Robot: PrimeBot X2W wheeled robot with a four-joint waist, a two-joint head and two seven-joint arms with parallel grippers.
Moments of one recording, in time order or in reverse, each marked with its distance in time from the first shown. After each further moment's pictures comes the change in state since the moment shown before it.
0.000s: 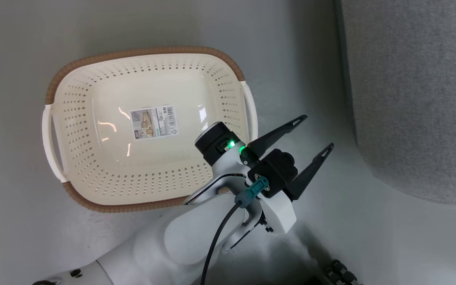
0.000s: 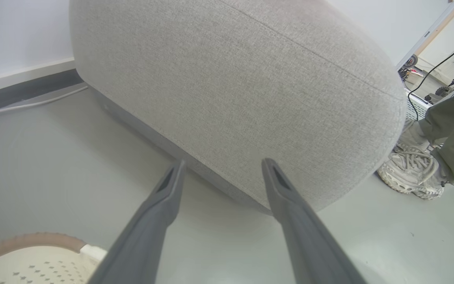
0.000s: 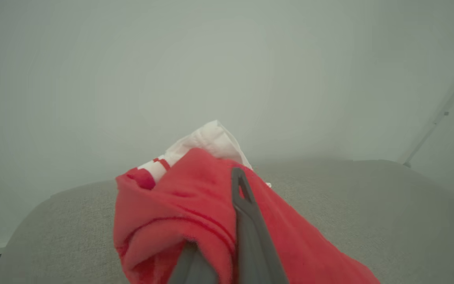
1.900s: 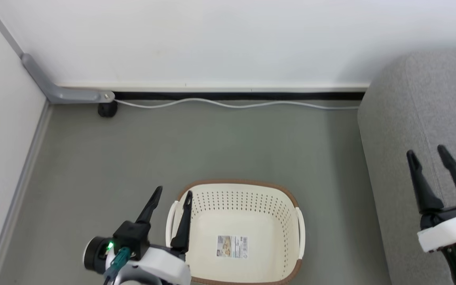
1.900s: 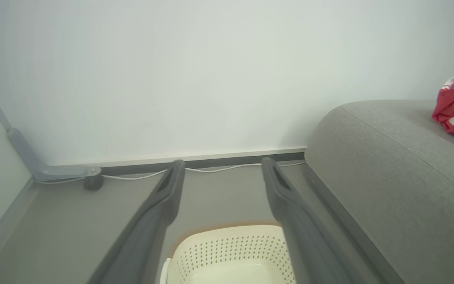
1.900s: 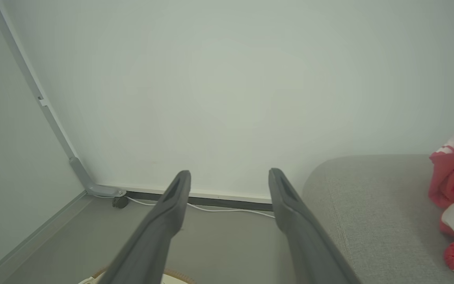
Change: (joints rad) left arm 0.720 -0.015 0.818 -0.155 0.263 -0.073 0.000; right arm 0.895 0.289 0.239 -0.534 -0.032 0.000 0.000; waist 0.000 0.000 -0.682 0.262
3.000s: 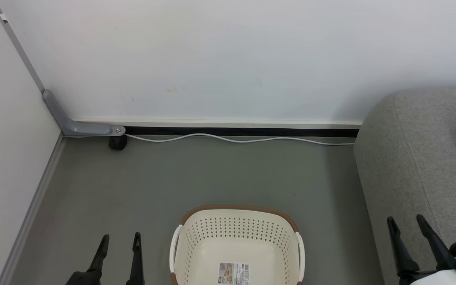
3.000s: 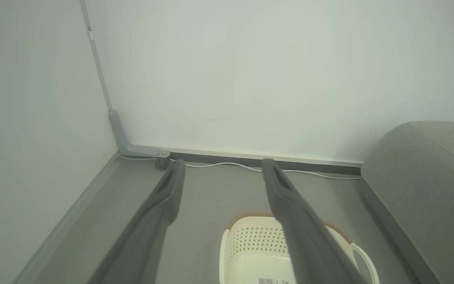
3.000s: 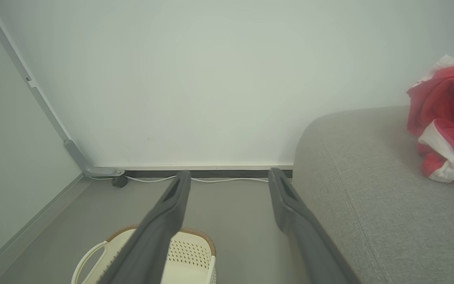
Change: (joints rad) left arm 0.268 0.000 0.245 -0.100 0.043 0.013 0.000; right arm 0.240 0.206 -0.095 0.036 -0.169 0.000 0.000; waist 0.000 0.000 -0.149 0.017
